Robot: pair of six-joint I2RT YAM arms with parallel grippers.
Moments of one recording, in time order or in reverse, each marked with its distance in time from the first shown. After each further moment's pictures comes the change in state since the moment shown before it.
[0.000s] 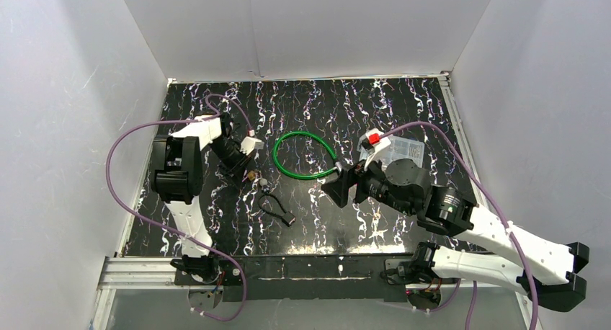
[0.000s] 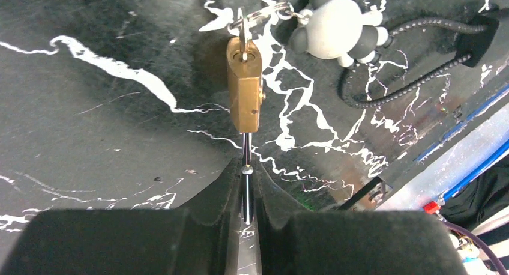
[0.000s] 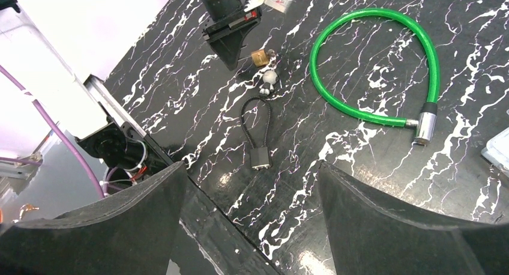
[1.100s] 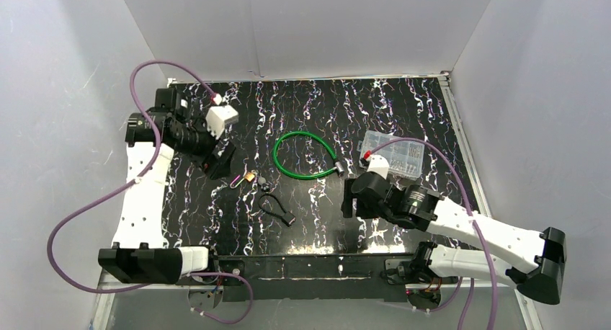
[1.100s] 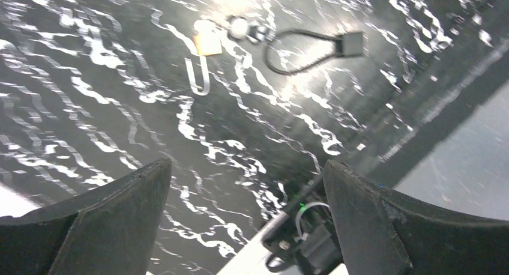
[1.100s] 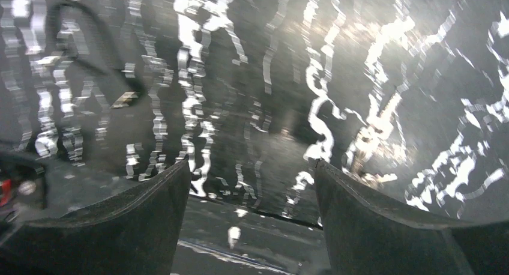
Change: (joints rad) left arm 0.057 -0.649 0.256 -0.253 0.042 -0.025; right arm -0.027 0.138 -0.100 -0.344 0.140 0.360
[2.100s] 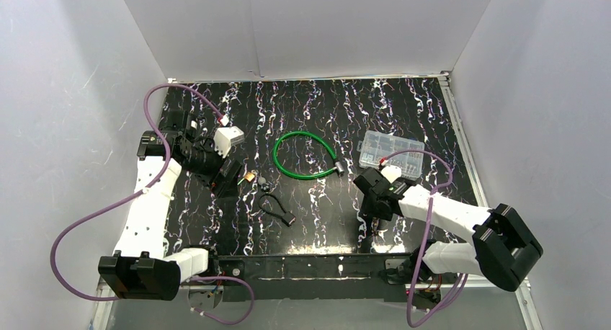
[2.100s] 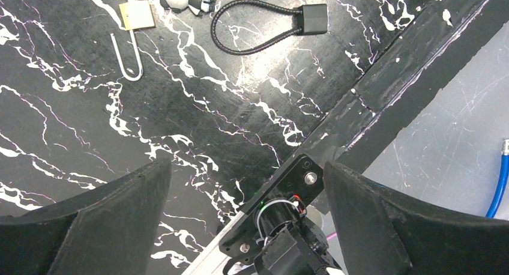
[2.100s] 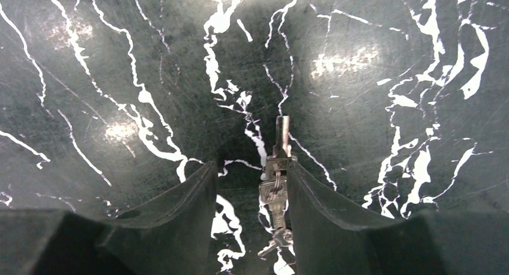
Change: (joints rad) left arm -0.029 -0.143 -0.294 0.008 0.082 -0.041; right arm -0.332 0.285 -0.232 0.106 -0.011 0.161
